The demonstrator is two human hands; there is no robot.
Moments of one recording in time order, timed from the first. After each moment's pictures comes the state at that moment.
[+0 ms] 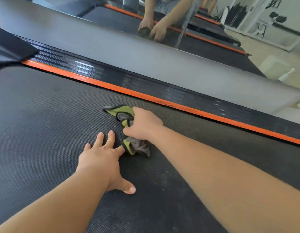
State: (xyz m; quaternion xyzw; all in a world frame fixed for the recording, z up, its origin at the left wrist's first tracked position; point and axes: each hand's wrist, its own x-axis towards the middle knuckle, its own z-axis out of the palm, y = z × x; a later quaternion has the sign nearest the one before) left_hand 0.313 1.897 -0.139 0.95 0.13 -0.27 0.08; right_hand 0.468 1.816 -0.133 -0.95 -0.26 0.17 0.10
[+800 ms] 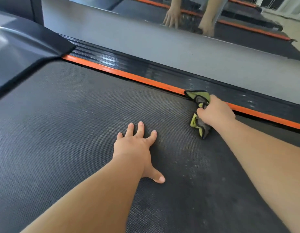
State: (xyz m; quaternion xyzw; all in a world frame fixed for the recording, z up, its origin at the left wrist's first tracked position) left_hand 0.312 1.899 -0.148 0.95 0.13 -0.25 0.08; right_hand 0.539 1.730 -0.143 -1.00 -0.07 0.02 0.07
